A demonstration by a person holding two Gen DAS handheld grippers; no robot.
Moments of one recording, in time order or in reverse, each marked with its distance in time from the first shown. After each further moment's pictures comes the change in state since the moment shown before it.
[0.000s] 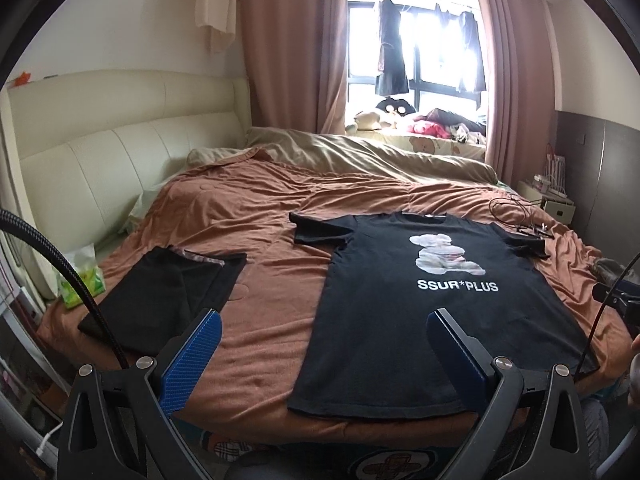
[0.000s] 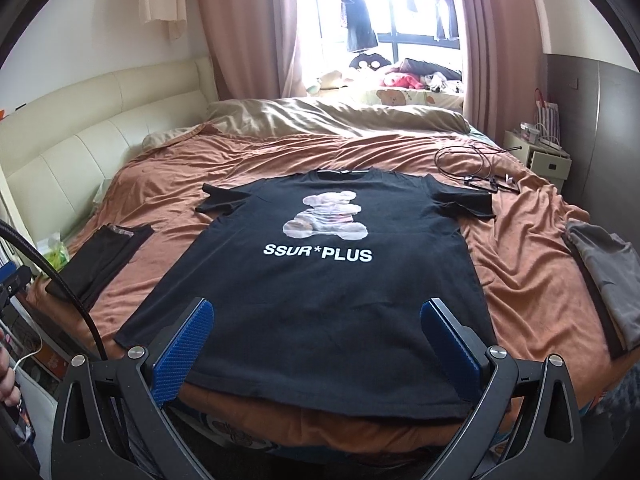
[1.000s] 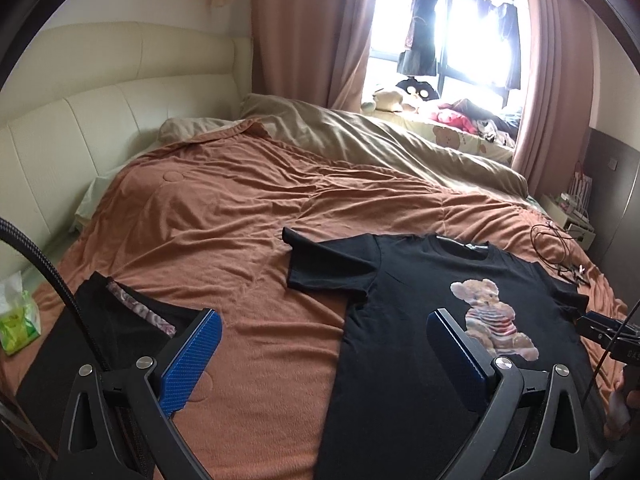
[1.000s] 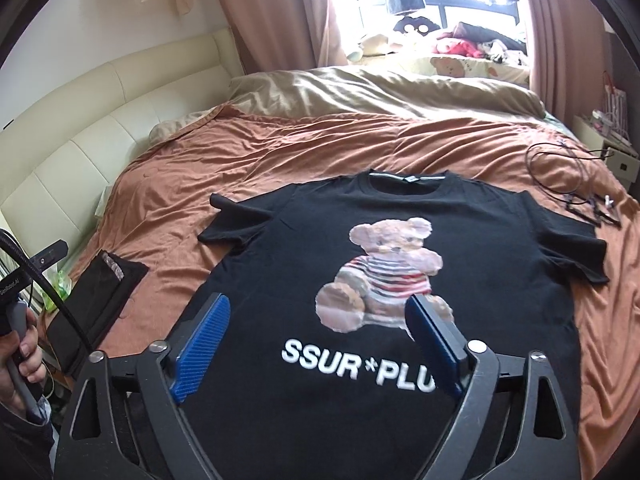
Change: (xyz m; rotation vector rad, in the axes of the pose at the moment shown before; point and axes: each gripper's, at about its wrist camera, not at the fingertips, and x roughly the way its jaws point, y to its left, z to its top) left arm 0.241 0.037 0.118 -0.108 0.123 -0.021; right arm 0.253 -0.005 0.146 0.007 0.126 0.195
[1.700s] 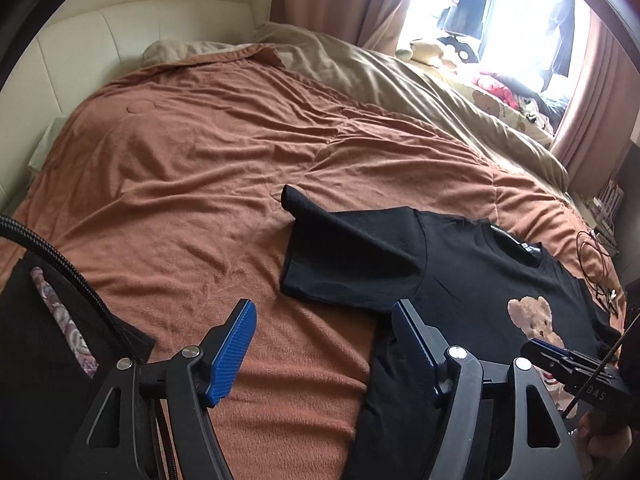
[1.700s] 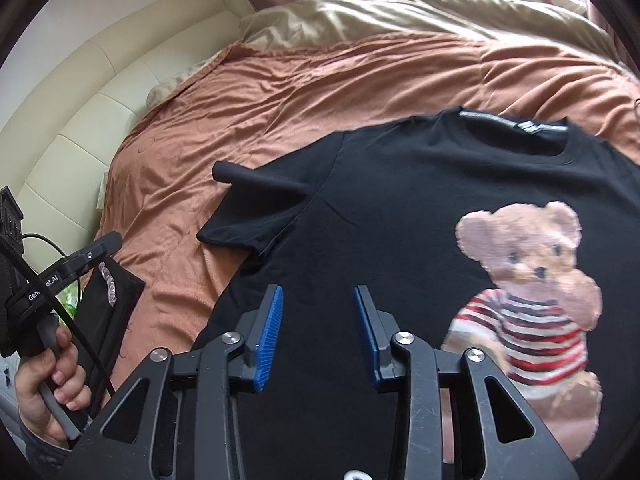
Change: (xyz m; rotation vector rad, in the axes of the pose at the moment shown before) left arm 0.182 0.021 0.021 -0.115 0.210 0.012; right arm 0.215 0.015 0.063 0.075 0.250 0.167
